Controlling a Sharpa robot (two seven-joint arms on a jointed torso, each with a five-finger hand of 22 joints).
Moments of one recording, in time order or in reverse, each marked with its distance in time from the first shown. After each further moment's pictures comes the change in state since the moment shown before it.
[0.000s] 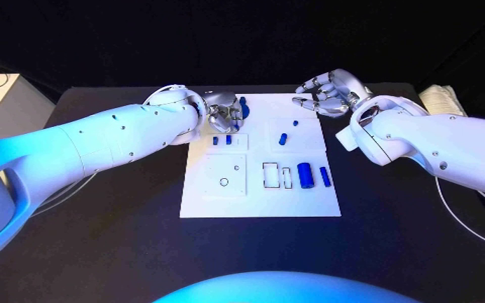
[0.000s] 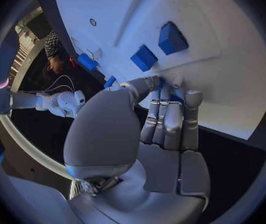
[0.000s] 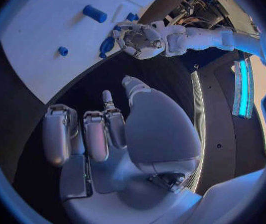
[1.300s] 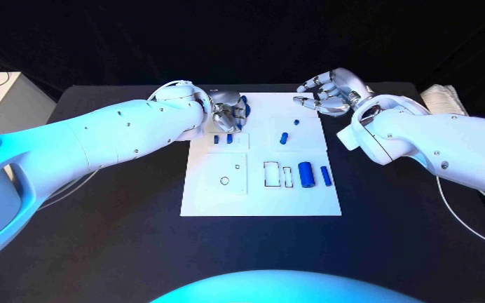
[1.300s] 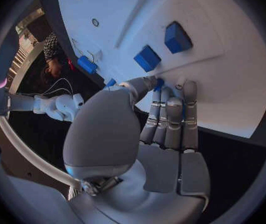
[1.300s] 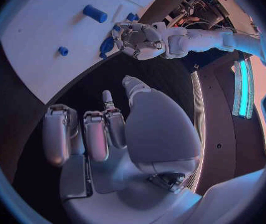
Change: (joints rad) left arm 0.011 0.024 0.007 0.003 -0.041 0.060 -0.056; left_hand -0.016 -0.047 -0.055 0.061 0.004 -0.098 0.006 0.056 0.006 -0.154 0.028 0.049 0.034 -0.185 0.027 -0.105 -0.172 0.000 -0.151 0.029 -0.178 -0.195; right arm 0.000 0.000 0.000 -0.001 0.000 0.000 0.000; right_hand 0.000 0.000 -0.003 -0.003 0.000 0.000 0.000 0.000 0.000 0.000 0.000 0.000 0.000 0.000 0.000 0.000 -0.001 0.000 0.000 0.000 0.000 0.001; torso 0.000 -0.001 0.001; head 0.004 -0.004
